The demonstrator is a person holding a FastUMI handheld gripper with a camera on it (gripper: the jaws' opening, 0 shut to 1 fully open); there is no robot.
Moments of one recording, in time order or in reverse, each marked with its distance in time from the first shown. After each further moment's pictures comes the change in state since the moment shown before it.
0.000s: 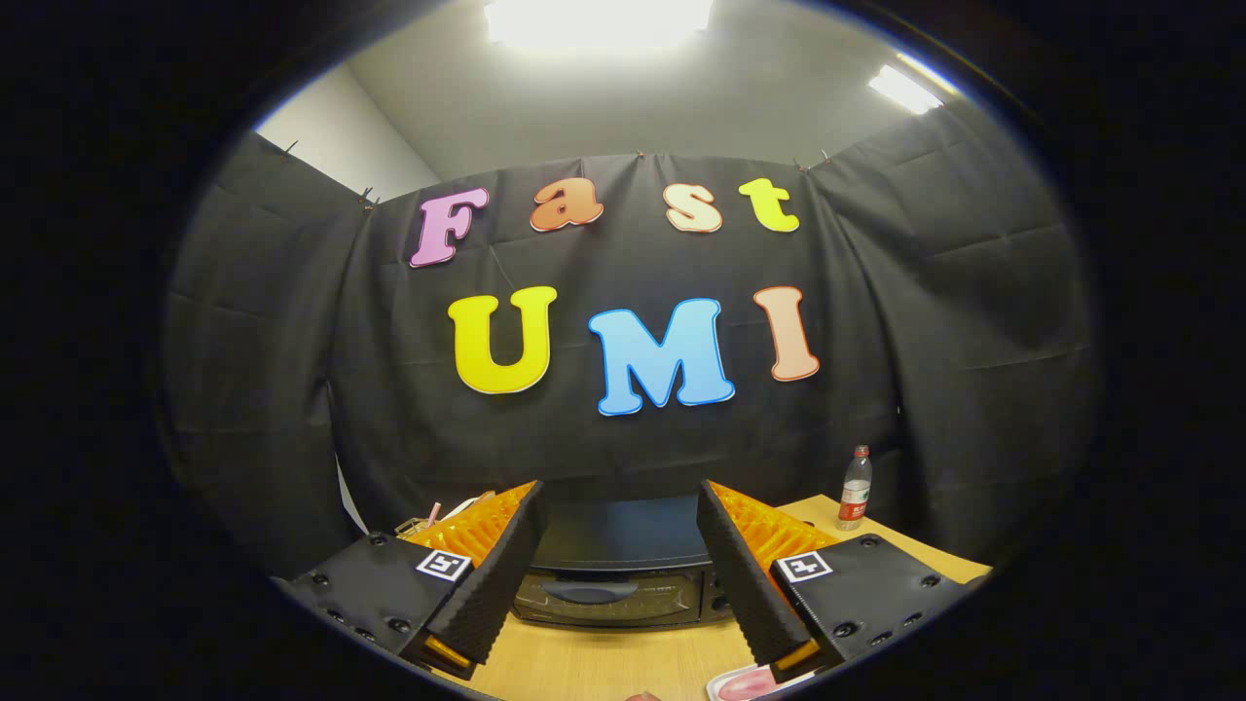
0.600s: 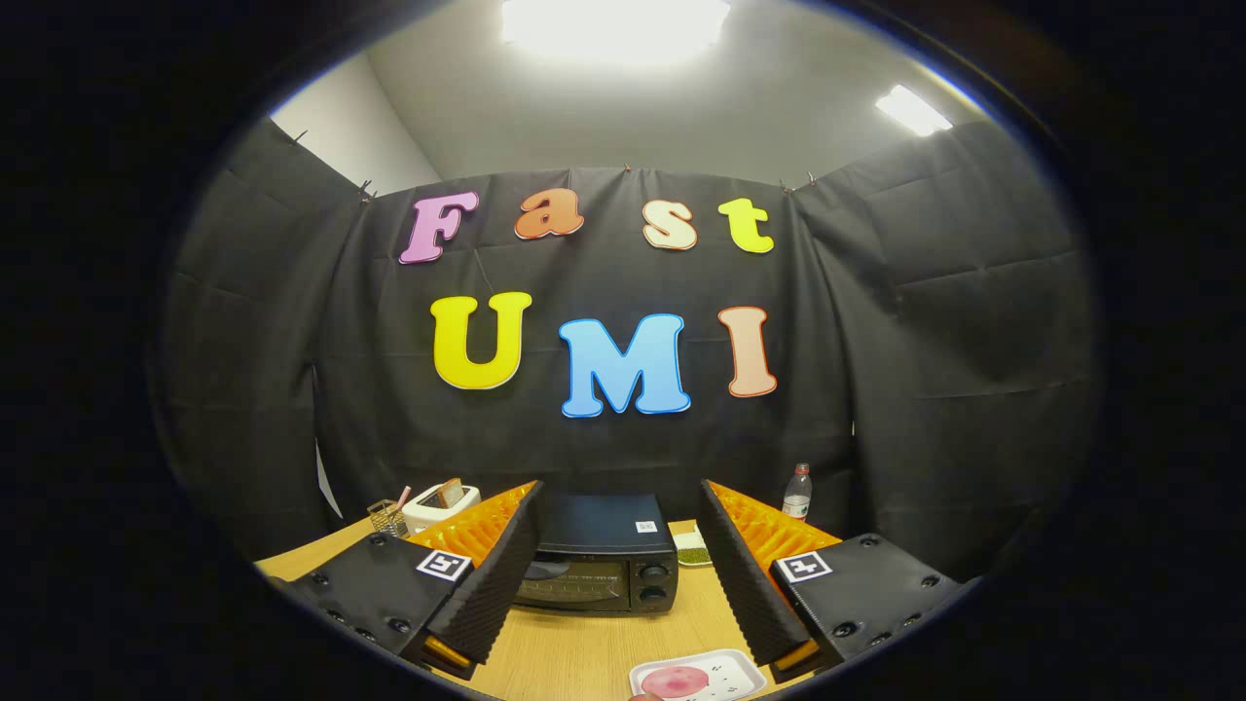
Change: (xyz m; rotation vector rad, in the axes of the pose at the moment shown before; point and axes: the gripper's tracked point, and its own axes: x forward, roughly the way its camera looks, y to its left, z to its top) arm -0.071 -0.067 0.028 -0.078 -0.029 -0.064
